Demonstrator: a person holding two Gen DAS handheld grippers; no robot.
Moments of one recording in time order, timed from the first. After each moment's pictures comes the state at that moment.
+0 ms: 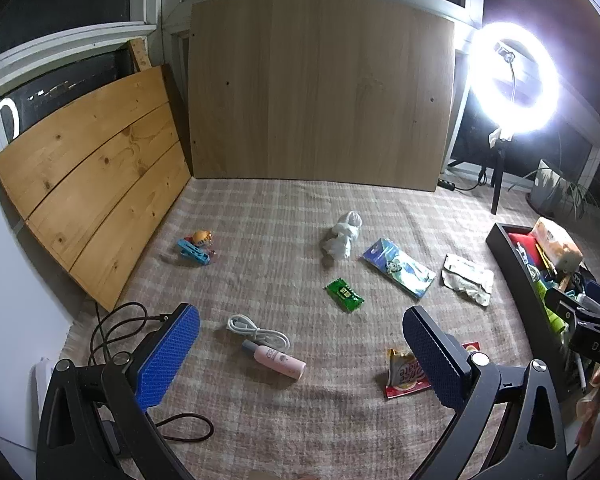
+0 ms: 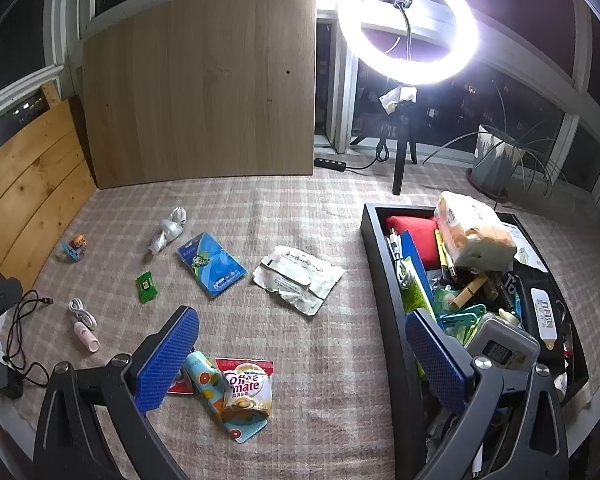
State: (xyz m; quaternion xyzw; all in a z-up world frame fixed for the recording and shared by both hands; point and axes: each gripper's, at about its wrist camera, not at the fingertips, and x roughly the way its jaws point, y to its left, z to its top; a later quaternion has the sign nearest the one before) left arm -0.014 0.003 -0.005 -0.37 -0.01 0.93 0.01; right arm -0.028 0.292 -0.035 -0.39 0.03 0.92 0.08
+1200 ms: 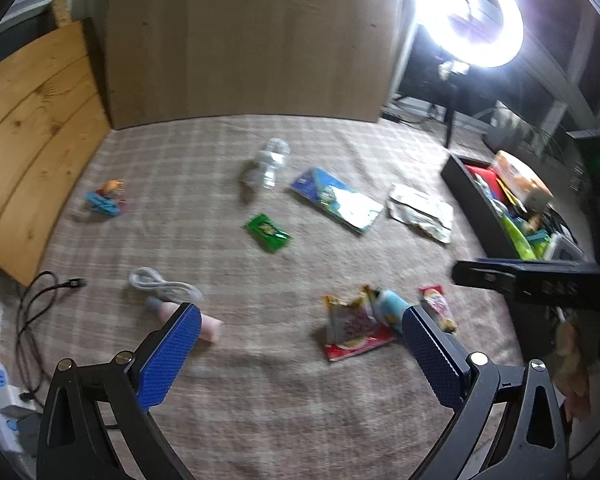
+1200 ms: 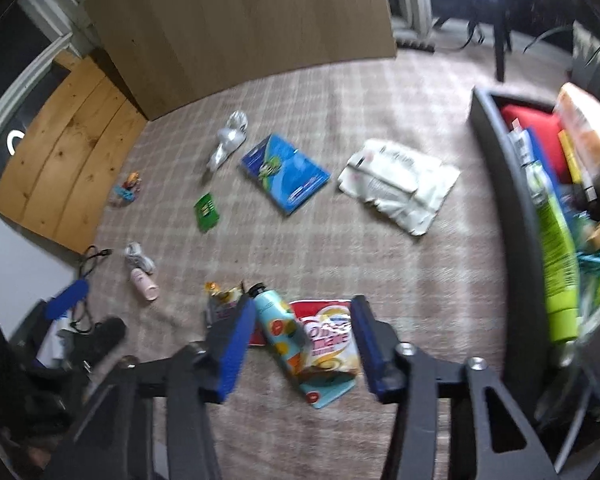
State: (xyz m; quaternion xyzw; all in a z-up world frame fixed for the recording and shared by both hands) left arm -0.030 0.058 -0.069 -0.45 -0.01 0.88 0.13; right arm -0.078 0.287 -0.100 -0.55 0.15 0.82 -0.08
